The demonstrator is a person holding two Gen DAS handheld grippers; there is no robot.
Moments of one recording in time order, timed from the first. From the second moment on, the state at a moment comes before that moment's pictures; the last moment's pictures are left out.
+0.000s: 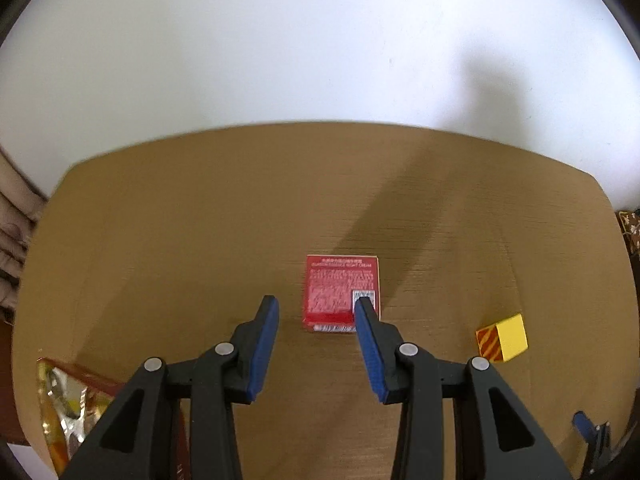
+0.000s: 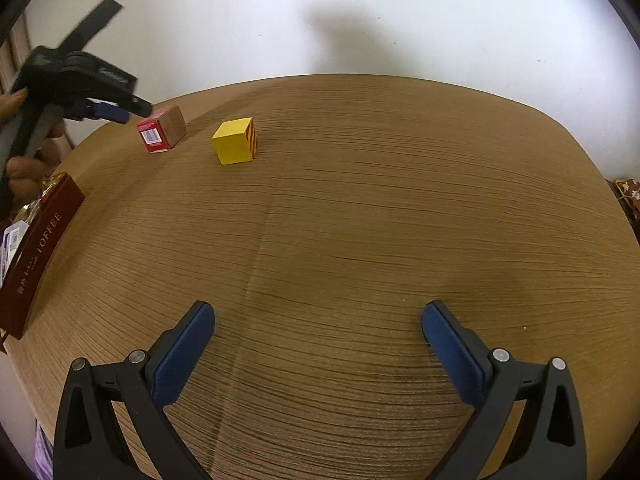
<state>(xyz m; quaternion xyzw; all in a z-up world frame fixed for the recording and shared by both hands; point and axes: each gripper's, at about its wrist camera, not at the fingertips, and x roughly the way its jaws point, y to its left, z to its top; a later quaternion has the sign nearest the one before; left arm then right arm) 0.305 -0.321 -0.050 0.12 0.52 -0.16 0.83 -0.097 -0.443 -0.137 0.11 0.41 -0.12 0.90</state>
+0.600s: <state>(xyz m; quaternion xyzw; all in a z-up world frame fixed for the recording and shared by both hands) 0.325 -0.329 -0.054 0.09 0.53 -0.19 0.82 -0.092 -0.438 -0.136 0.11 0.41 -0.12 0.90</state>
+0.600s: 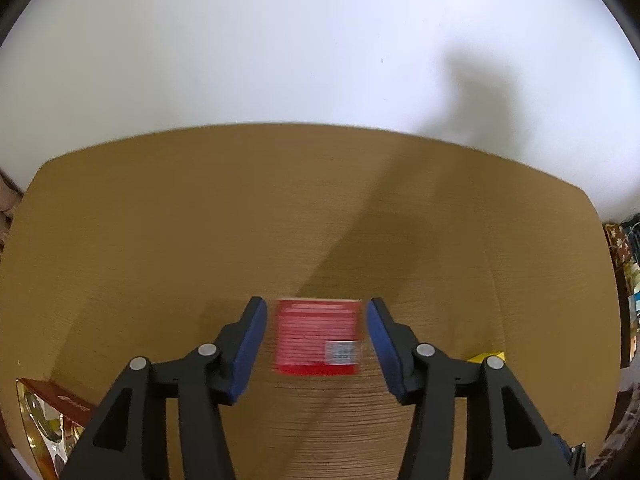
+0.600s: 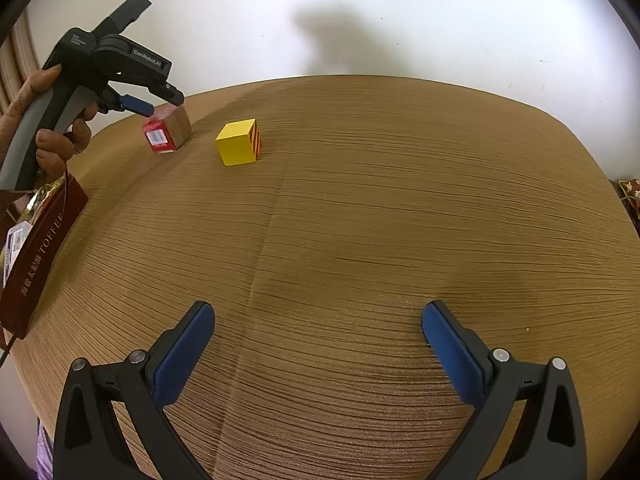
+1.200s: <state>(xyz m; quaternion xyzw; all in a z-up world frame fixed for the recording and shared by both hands) 0.336 -0.341 -0.065 0.12 0.55 -0.18 0.81 -0.086 -0.434 -0.135 0.11 0.41 -0.12 0.90</state>
